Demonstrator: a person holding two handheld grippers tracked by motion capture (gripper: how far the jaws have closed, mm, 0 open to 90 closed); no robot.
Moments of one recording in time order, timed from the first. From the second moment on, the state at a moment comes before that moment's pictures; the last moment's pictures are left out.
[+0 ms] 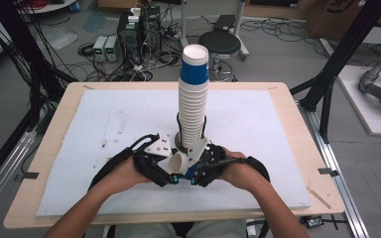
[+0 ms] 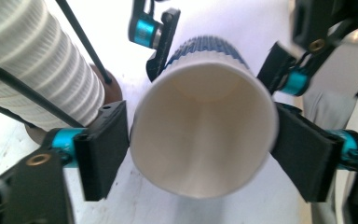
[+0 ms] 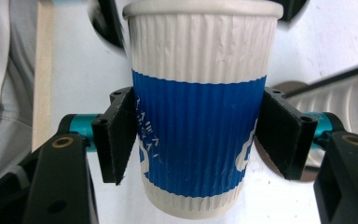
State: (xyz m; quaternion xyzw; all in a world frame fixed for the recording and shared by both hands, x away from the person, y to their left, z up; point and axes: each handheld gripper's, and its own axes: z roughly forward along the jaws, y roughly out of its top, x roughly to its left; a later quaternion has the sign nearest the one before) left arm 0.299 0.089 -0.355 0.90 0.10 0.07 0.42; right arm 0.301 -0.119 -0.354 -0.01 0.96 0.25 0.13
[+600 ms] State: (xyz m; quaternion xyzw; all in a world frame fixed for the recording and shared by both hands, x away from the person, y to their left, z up) left arm 0.302 0.166 -0.374 0.73 0.21 0.15 0.64; right arm 0.305 -0.219 -0.367 0.14 0.85 0.50 0.12
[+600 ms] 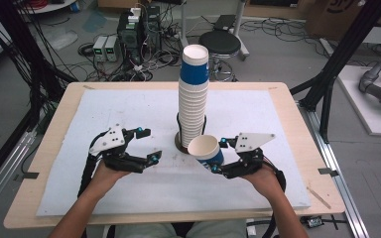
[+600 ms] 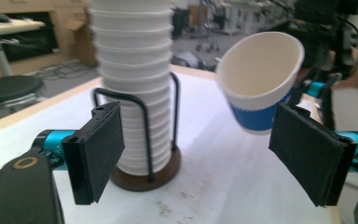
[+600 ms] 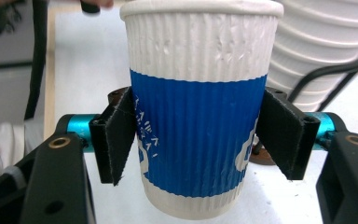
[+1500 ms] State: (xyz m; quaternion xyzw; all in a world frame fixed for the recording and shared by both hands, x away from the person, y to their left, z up) left arm 0.302 0.206 -0.405 0.67 0.27 0.22 0.65; right arm 0.298 -0.286 -0.371 0.24 0.75 0.59 0.19
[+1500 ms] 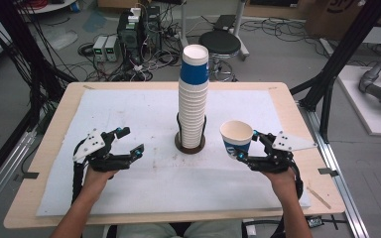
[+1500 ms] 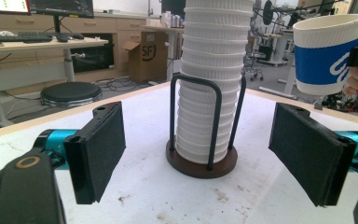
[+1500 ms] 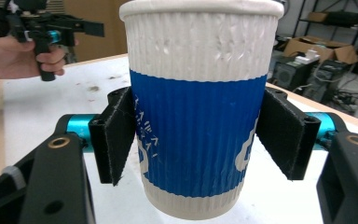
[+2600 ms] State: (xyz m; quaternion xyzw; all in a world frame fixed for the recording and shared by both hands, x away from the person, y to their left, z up) left arm 0.304 0.212 -0.409 0.67 0.29 0.22 0.65; right arm 0.311 -0.317 -0.387 0.30 0.72 0.58 0.24
